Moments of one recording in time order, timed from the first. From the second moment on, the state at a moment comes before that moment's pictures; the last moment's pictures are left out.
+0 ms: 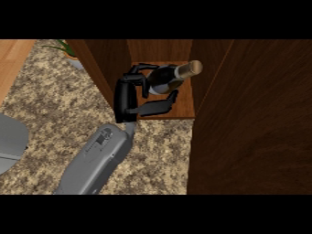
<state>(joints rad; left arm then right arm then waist) -0.62 0.00 -0.36 -1.05 0.35 0.63 -0.41 -0.09 -0.09 -0.03 -2.43 -0.20 0.17 0.62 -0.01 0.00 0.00</state>
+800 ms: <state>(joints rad) -0.81 0.00 -0.23 -0.74 0.41 0.53 -0.45 -0.10 -0.08 -0.02 -2.42 -0.21 0.17 0.62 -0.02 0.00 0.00</state>
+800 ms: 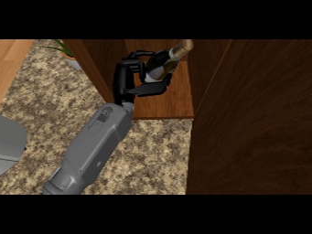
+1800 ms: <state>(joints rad) -1.06 0.00 -0.06 -0.33 0.45 0.52 -0.68 -0.08 -0.06 0.02 -2.41 -0.22 0.19 0.59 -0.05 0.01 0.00</state>
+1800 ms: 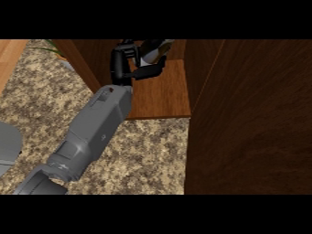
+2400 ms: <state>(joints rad) -1.11 0.00 0.02 -0.24 0.53 0.45 -0.73 -0.07 -0.06 0.03 -2.41 -0.22 0.20 0.57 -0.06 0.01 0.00</state>
